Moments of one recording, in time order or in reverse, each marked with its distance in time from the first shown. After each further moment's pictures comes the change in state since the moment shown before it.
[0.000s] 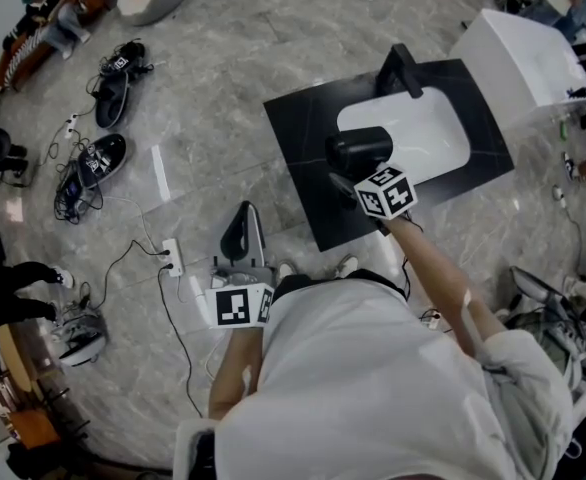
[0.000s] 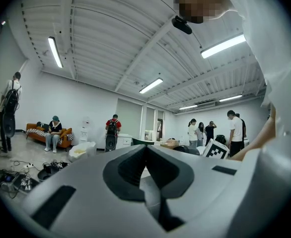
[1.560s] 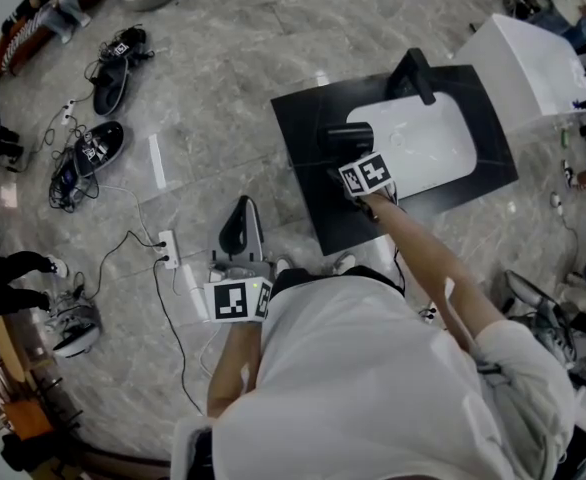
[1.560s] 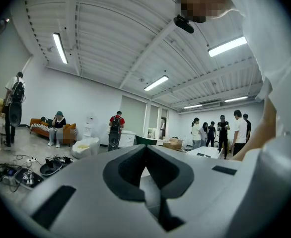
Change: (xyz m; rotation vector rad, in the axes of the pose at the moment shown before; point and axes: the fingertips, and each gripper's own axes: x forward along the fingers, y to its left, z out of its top) left arm 0.019 0.032 -0.013 -0.042 0.031 0.039; right arm 0.081 -0.041 -0.043 0.105 0.296 -0.073
